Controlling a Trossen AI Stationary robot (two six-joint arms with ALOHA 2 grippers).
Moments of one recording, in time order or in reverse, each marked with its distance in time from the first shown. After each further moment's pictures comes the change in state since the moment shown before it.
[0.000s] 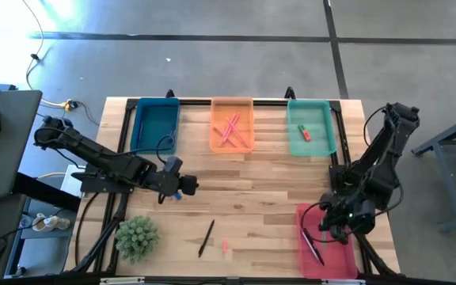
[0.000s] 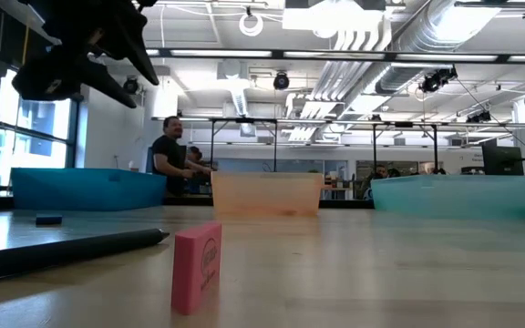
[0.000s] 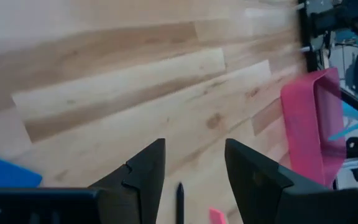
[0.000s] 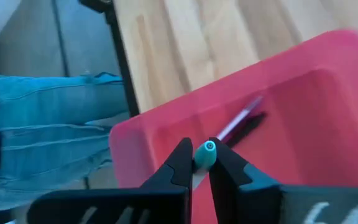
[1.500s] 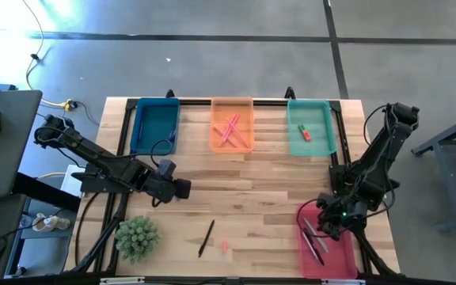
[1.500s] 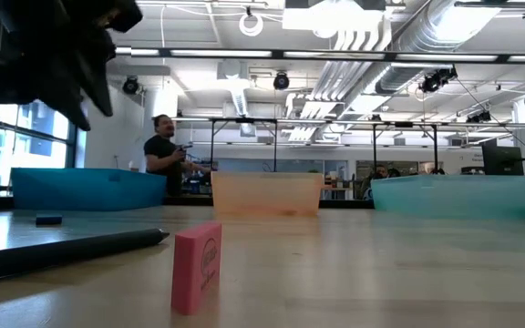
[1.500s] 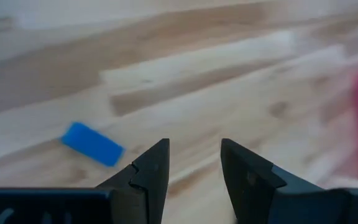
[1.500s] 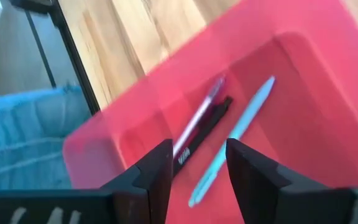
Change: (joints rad) left arm -0.055 0.000 0.000 -0.225 0.019 -0.091; right arm -0.003 -0.006 -0.175 0.117 -0.024 0.163
